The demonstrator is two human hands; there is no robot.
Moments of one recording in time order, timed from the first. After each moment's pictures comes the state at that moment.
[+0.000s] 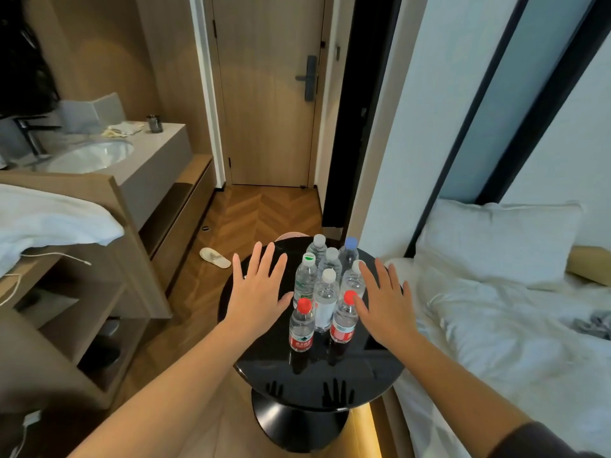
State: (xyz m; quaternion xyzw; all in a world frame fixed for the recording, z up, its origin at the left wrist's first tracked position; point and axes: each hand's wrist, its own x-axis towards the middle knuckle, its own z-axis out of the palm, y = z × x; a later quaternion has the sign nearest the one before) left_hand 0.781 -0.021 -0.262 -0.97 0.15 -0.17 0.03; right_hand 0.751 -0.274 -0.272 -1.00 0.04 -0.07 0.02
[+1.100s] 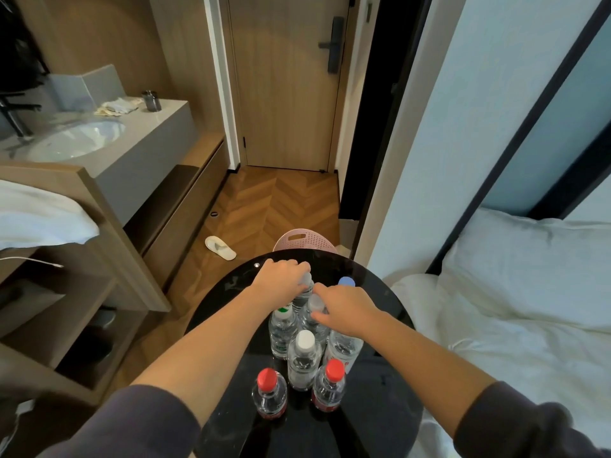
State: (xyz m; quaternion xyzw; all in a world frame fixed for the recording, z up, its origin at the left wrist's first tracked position) left_hand 0.996 -0.128 -0.293 -0.97 0.24 0.03 0.03; right_hand 0.957 -0.298 -0.295 -0.97 -0.24 0.10 0.03
